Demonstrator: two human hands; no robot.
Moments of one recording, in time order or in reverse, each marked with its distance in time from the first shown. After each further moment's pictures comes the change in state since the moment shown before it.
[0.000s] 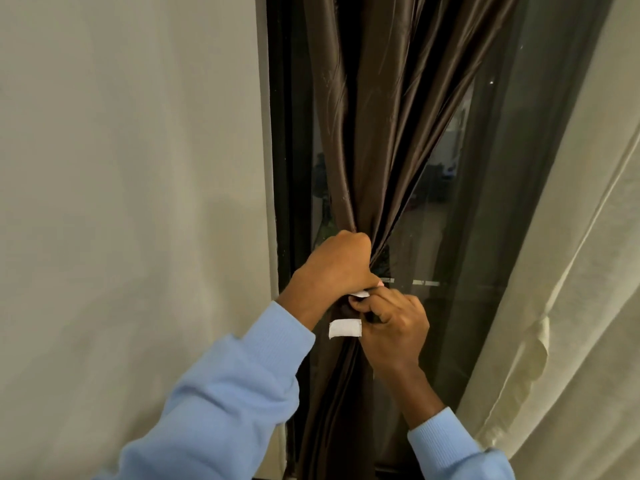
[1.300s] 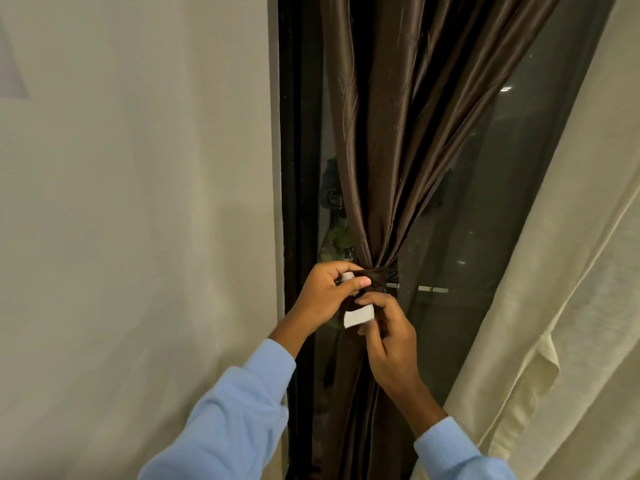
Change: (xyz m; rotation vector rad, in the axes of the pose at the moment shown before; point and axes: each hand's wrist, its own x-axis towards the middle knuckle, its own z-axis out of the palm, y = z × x) left_hand -0.013 -0.055 0.070 -0.951 0.260 0.045; right_hand -0.021 0.007 0.009 0.548 -0.230 0.227
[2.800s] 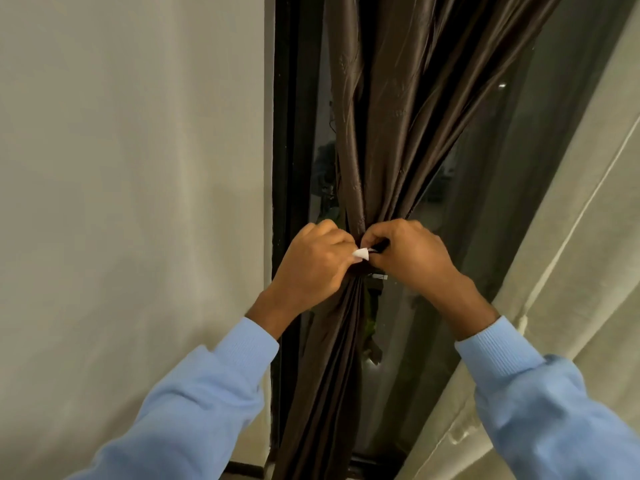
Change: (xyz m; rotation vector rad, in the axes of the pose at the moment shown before) left_hand 0.001 0.041 -0.015 0.954 0.122 0.725; right_hand 0.128 -0.040 -0.057 -0.708 -0.463 0.002
